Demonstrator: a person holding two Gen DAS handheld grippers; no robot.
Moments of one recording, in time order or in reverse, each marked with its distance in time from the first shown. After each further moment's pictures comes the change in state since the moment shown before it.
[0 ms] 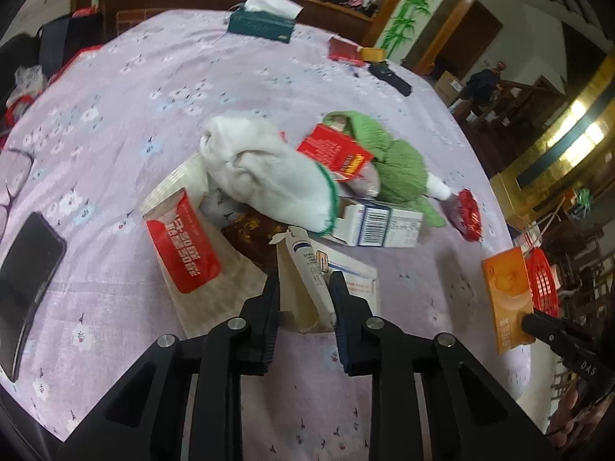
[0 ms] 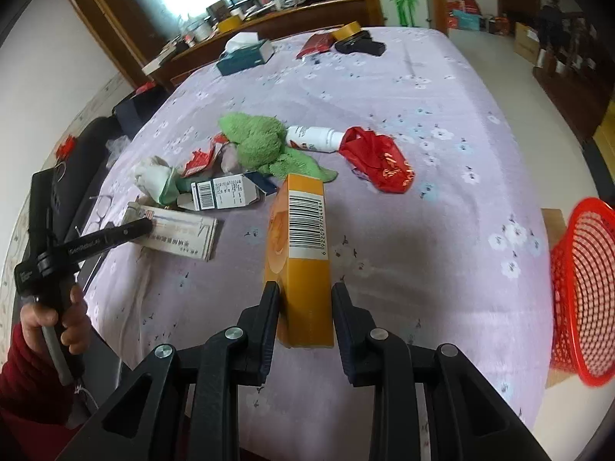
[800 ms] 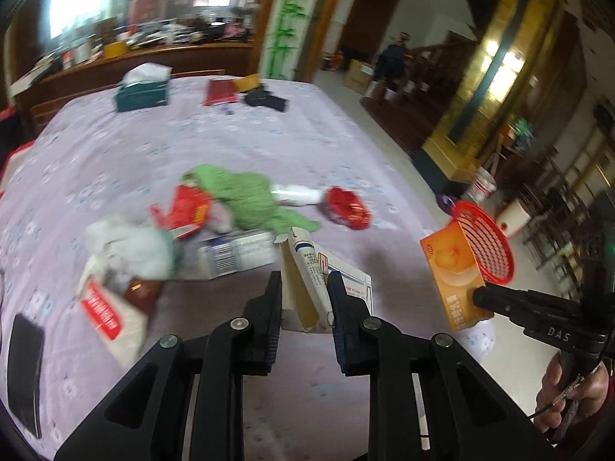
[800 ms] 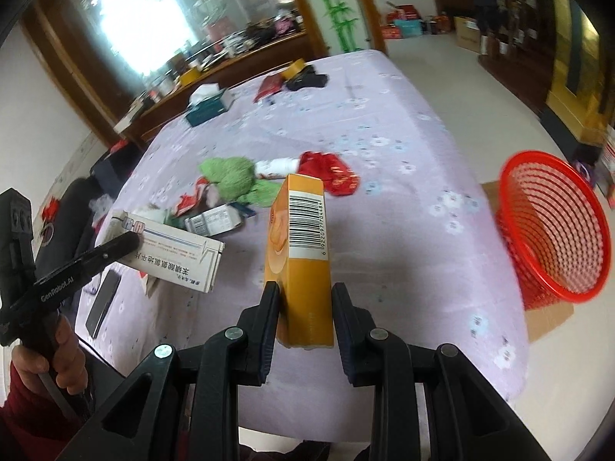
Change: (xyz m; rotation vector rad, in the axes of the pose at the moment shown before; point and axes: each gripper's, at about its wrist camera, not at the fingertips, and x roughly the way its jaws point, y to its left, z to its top) left arm -0.045 -0.116 -0.003 0.341 -0.065 -0.166; right arm -0.065 -0.021 -0.038 0.205 -0.149 -0.079
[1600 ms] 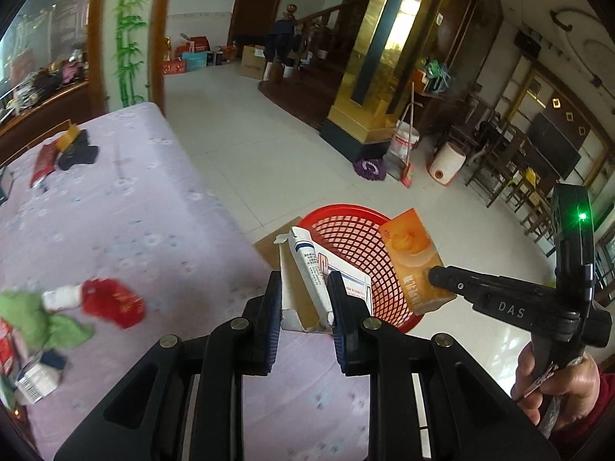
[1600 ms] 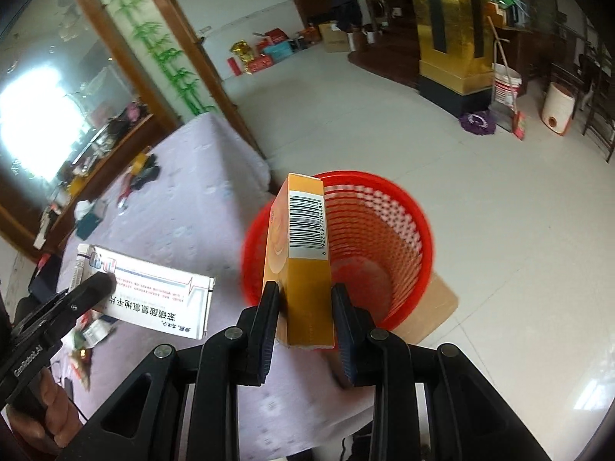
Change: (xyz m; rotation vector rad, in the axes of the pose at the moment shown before) left arm 0.129 -0.251 0.064 0.275 0.069 -0.215; right arm -0.077 -0.220 0.034 0.343 -0.114 -0.257
